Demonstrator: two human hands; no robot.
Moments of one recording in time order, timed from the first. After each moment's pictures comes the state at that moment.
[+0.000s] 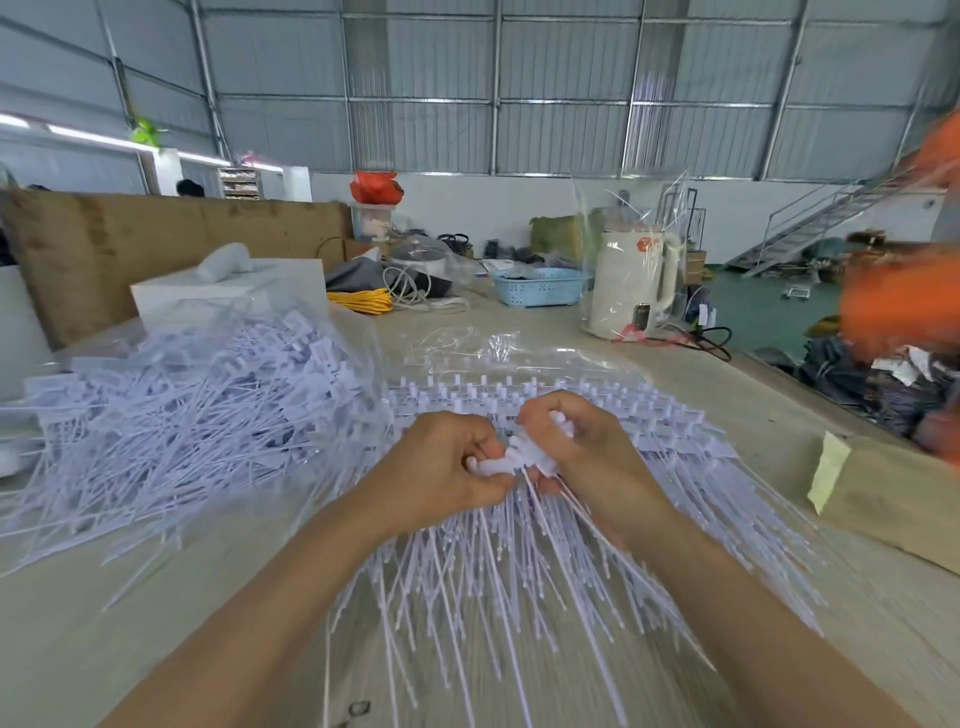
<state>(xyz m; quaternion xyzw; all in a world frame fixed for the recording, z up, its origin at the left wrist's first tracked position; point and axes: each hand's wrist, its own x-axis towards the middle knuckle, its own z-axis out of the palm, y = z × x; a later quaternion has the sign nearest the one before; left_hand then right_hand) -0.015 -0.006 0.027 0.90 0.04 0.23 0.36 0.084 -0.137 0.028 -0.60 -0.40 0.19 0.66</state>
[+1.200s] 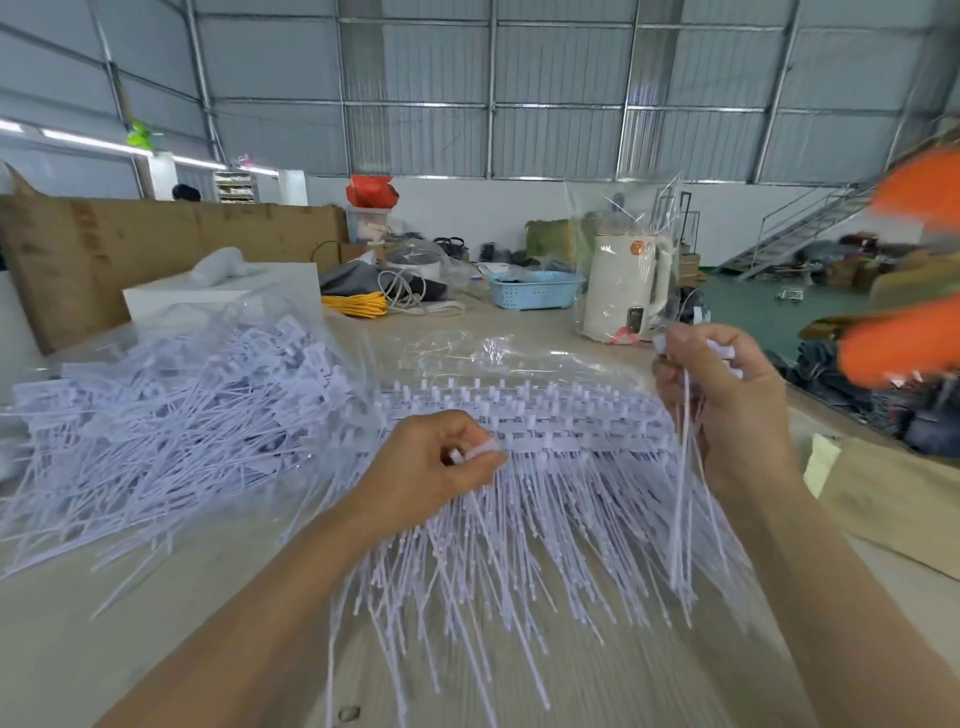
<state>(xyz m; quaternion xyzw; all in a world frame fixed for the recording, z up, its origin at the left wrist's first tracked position) -0.008 0.001 0.013 0.83 0.04 0.29 0.48 0.126 -0.189 0.066 -0.44 -0.31 0.04 0.84</state>
